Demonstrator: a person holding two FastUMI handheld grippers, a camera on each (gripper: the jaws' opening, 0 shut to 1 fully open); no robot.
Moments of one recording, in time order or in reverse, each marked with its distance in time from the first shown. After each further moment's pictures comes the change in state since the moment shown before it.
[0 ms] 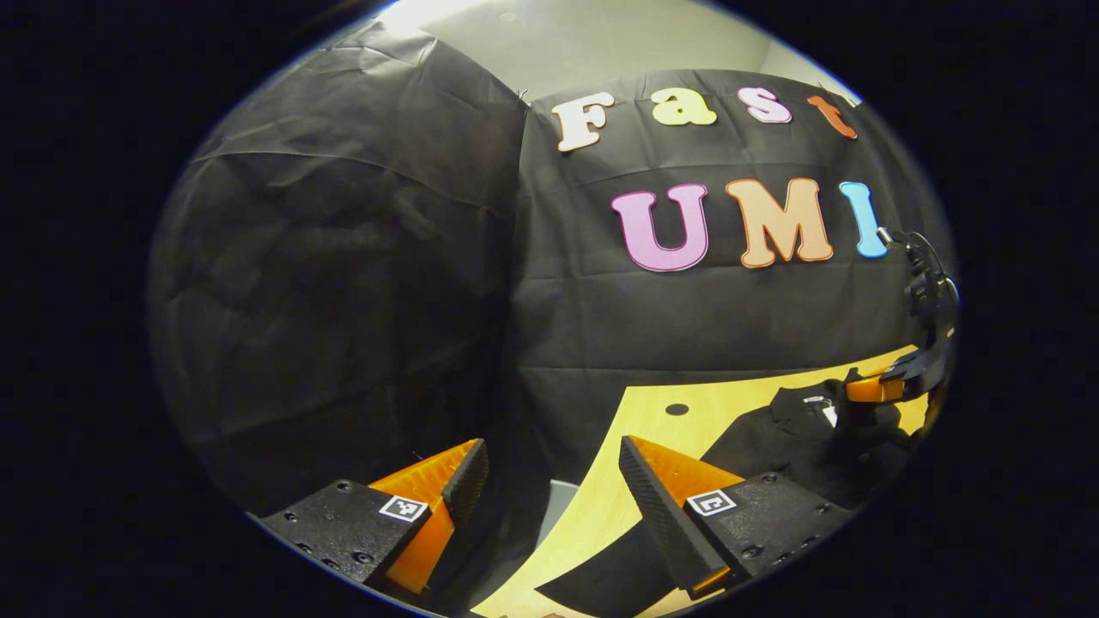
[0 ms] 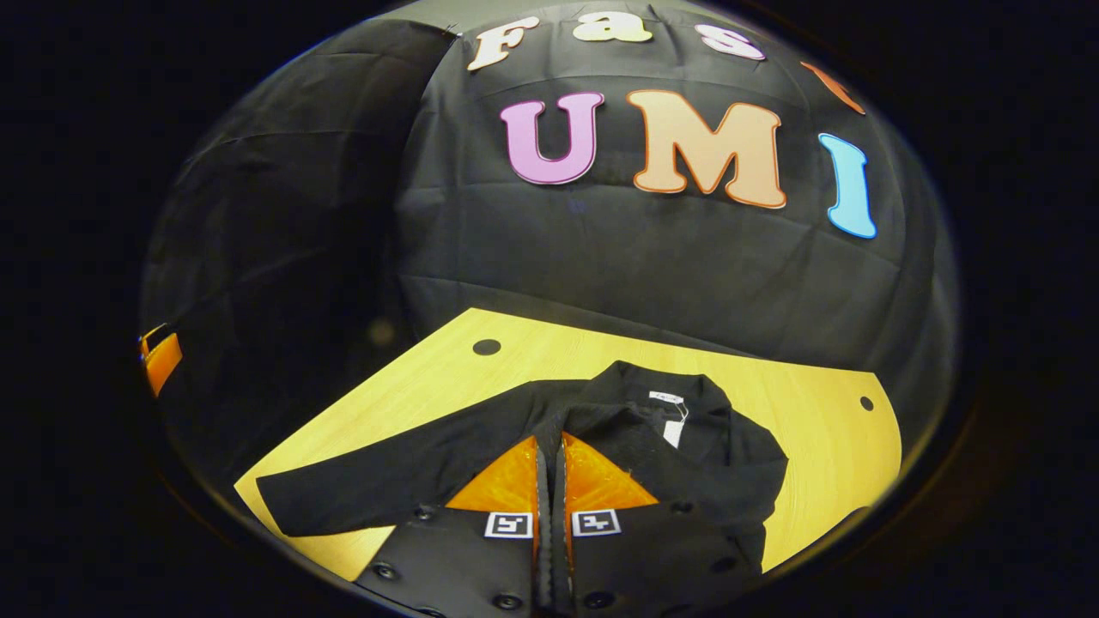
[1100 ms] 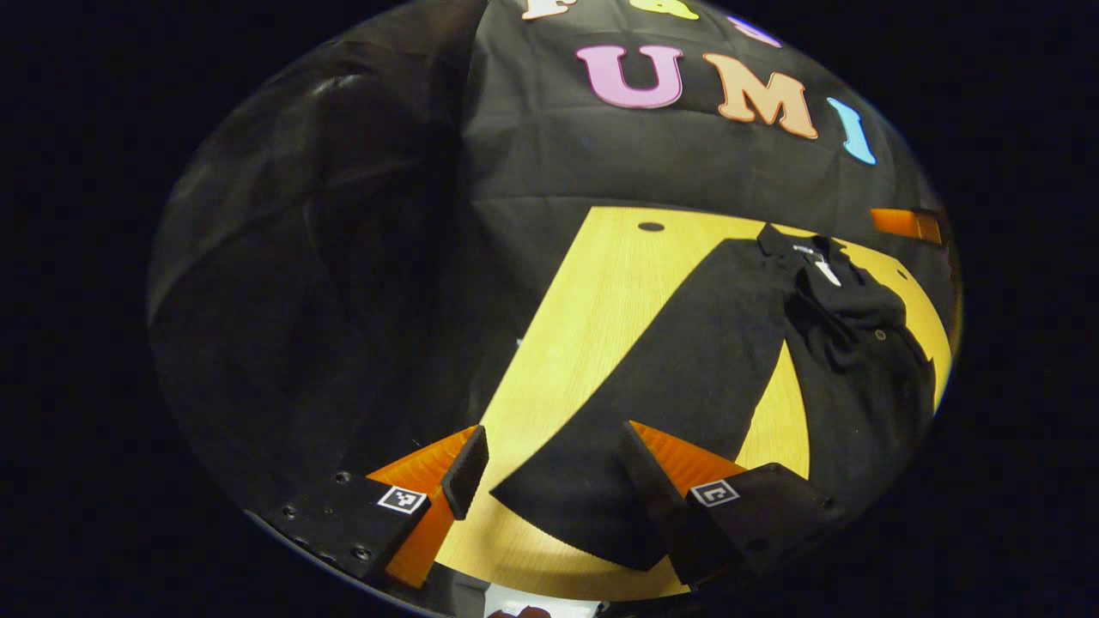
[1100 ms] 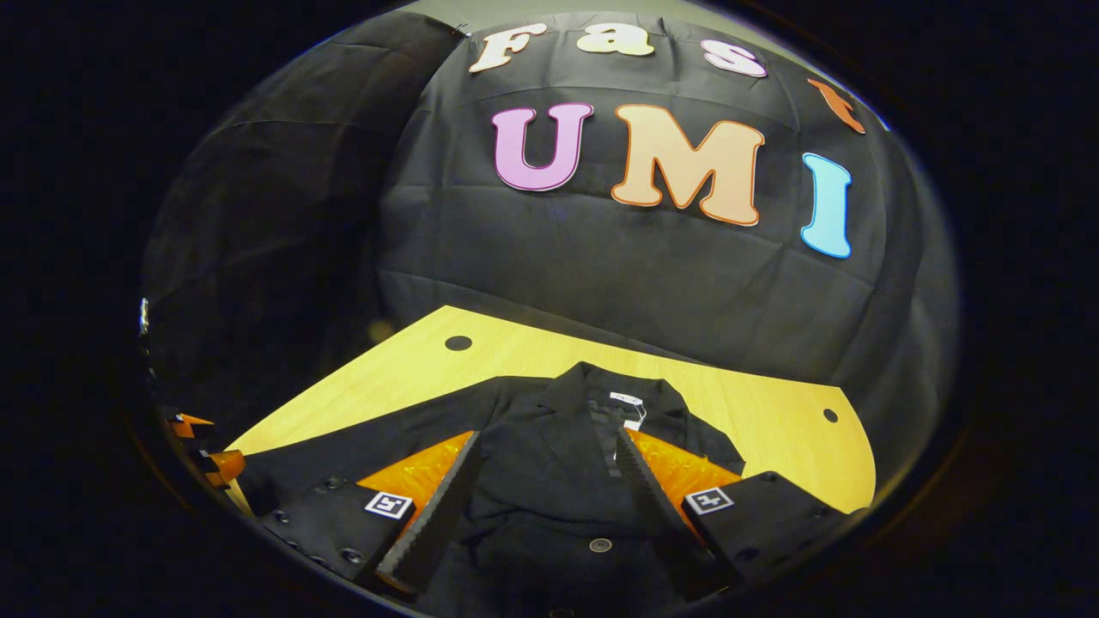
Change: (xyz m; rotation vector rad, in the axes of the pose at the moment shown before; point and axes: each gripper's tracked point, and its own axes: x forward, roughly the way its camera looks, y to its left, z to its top) left arm -0.016 -0.040 -0.221 0.000 0.564 -0.156; right arm -0.035 -0.035 -0.007 -0.038 -0.037 -0.123
